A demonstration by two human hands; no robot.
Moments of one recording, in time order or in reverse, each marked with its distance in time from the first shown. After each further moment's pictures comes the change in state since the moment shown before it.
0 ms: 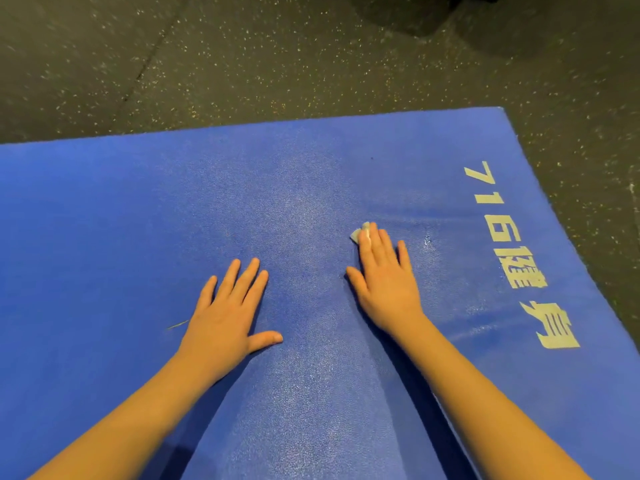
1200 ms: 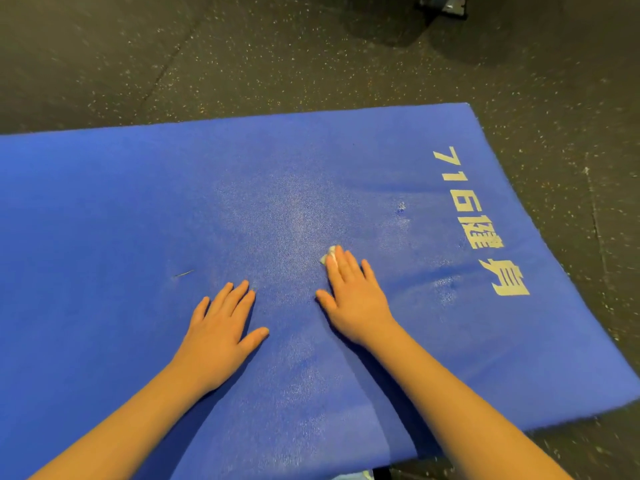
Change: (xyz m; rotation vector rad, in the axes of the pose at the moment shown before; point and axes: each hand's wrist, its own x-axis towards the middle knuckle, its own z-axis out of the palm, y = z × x) left_hand -0.091 0.054 -0.002 -0.232 -0.147 -0.175; right_hand -0.093 -0.023 -0.001 0.018 -0.192 -0.139
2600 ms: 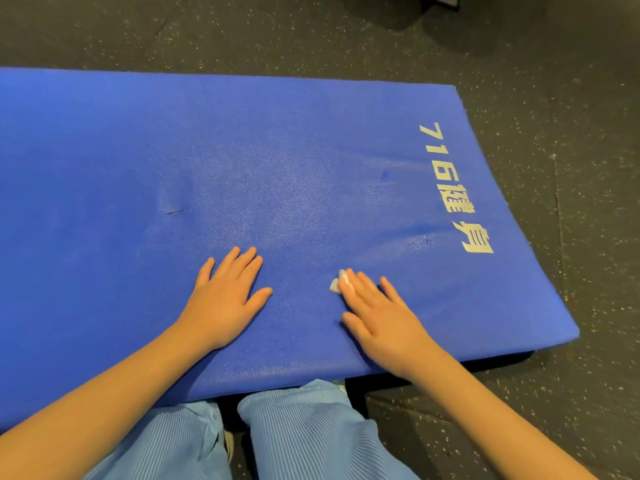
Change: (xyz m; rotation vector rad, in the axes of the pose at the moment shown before) left_hand -0.037 0.033 0.025 -0.057 0.091 0.053; right_hand -0.140 0.013 -0.008 -0.019 -0.142 -0.108
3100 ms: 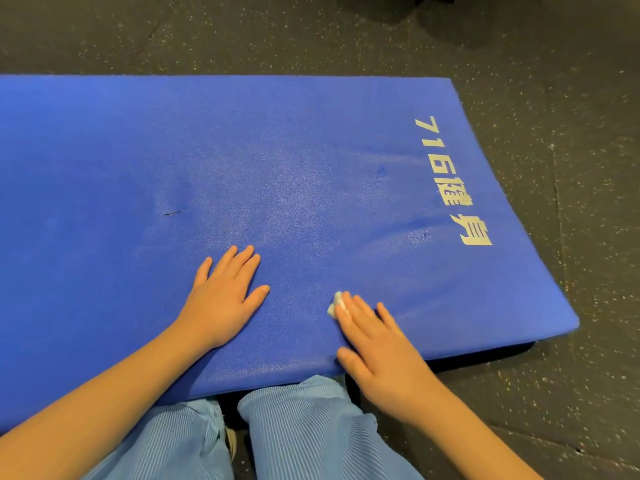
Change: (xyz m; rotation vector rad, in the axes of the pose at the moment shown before) left_hand 0.000 0.000 0.001 0.011 0.021 -0.001; right_hand -0.040 -0.020 0.014 0.163 0.036 -0.058
